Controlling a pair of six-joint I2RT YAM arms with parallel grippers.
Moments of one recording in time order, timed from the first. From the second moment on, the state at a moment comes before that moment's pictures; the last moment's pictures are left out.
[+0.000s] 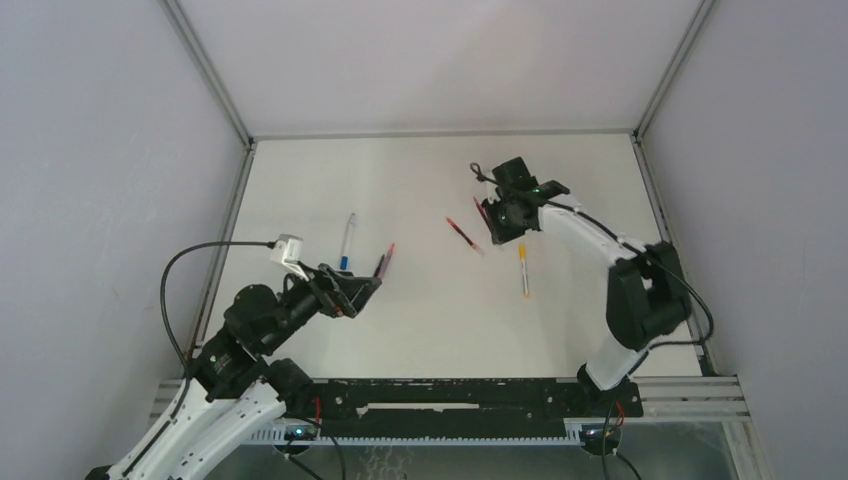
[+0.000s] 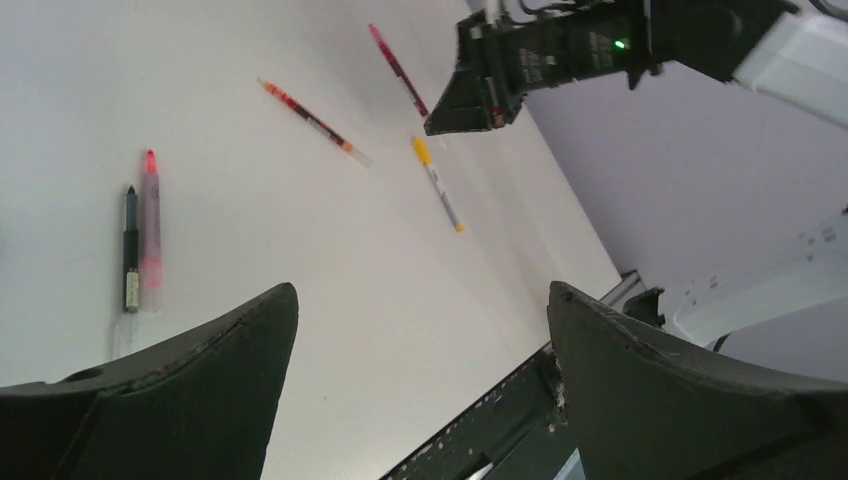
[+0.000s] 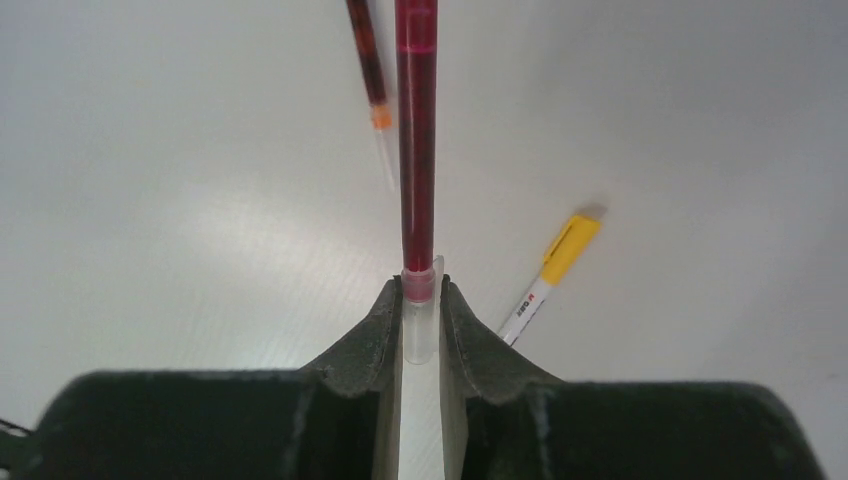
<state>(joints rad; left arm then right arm) -0.70 0.35 0.61 -0.42 -0.01 -0.64 0.45 1.74 1.28 -0.70 -0.05 0.01</state>
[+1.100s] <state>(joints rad) -0.71 0.50 0.70 0.04 0.22 -0.79 1.18 0.99 0.87 0.26 0.06 0.77</state>
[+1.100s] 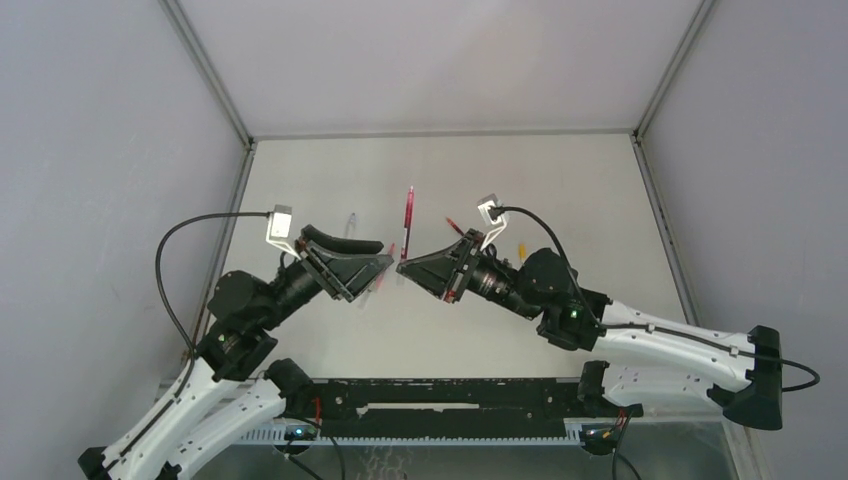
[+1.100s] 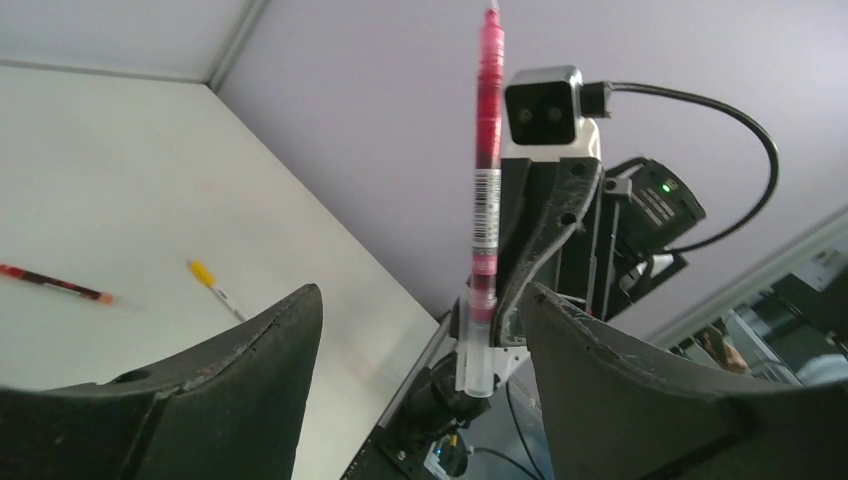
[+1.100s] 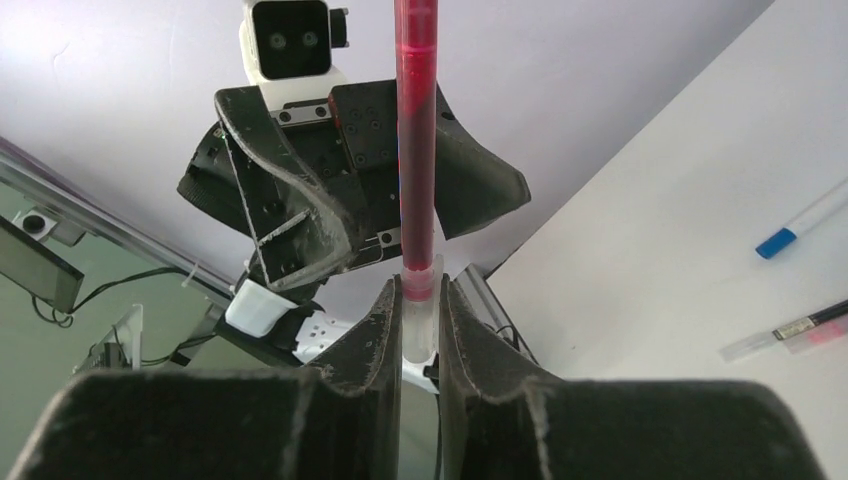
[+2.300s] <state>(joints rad) -0.78 0.58 0.71 0.25 0.34 -0.85 1.30 1.07 0.87 0.37 0.13 0.76</state>
